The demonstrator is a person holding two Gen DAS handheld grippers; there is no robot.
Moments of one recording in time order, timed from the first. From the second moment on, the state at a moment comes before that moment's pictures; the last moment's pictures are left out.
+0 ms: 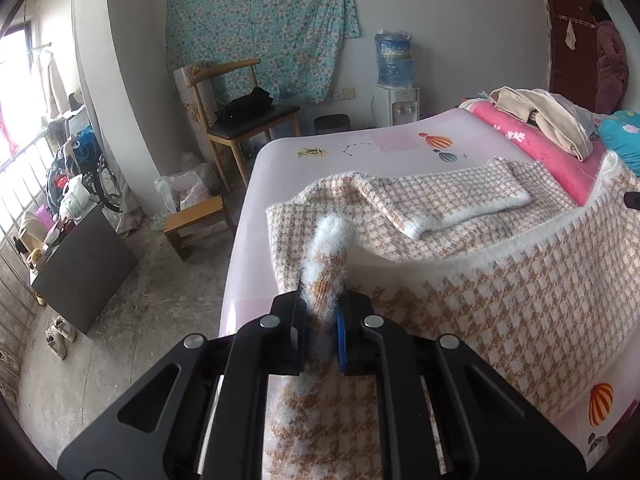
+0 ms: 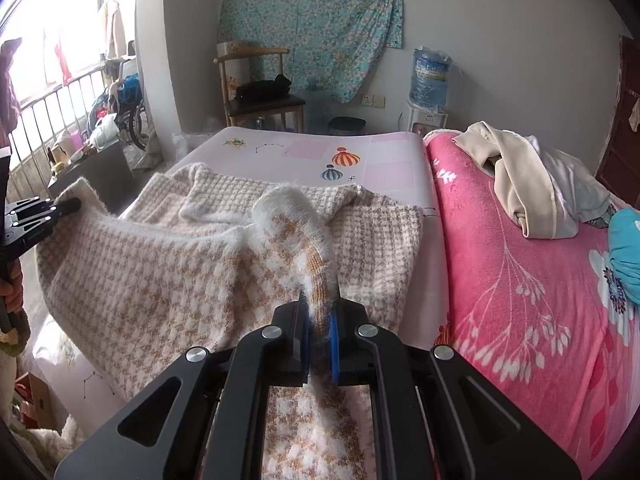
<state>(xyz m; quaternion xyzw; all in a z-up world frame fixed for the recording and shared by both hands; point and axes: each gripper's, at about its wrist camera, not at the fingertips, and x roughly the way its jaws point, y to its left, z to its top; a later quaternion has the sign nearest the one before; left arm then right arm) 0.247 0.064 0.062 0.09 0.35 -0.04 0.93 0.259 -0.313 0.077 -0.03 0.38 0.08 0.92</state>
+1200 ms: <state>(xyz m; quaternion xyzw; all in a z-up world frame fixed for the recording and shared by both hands) 0.208 -0.002 -0.027 0.02 0.45 -0.20 0.87 0.247 -0.220 -0.029 -0.03 0.50 0.20 0.84</state>
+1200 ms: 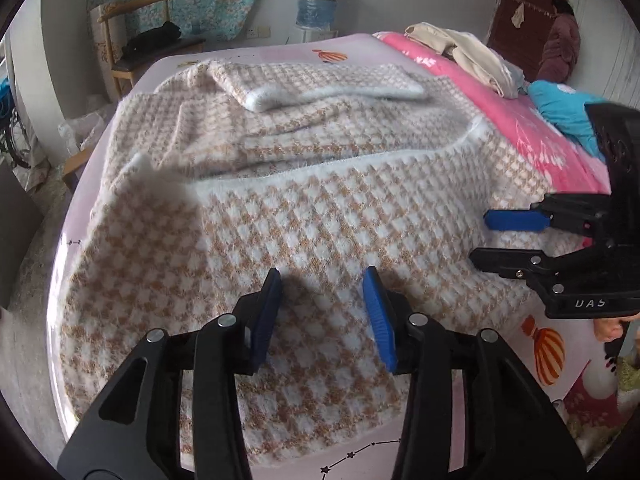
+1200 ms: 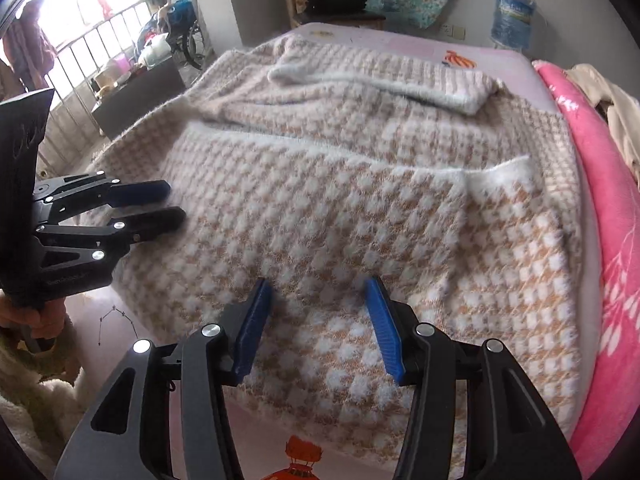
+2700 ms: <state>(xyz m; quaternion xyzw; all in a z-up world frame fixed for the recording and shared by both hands) 0.261 0.076 -0.002 0.03 0.43 -0.06 0.90 0.273 -0.343 -0.014 0.06 0.49 0.13 0.86</state>
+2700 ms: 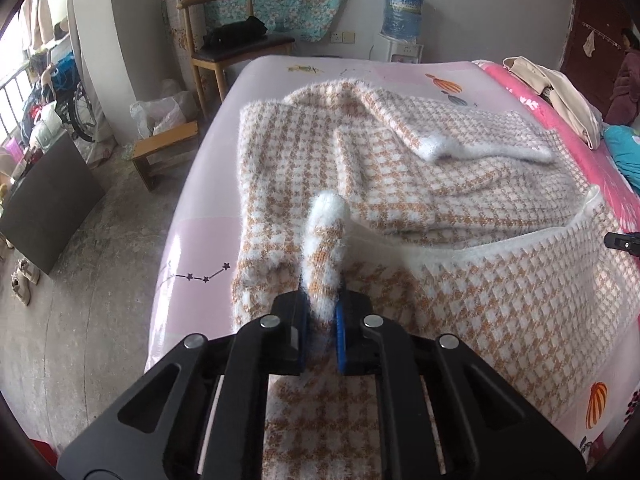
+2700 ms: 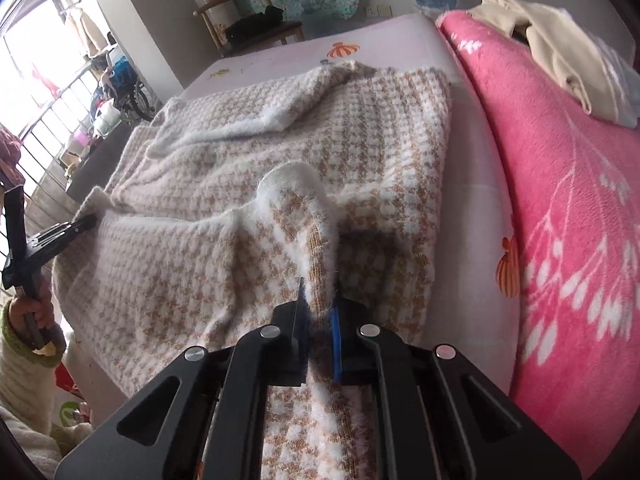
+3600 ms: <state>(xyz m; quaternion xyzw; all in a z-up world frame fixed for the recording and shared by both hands) 0.435 0.067 0.121 0.05 0.33 -0.05 0.94 0.409 -0.337 0.121 0.04 0.38 0.10 0.92</state>
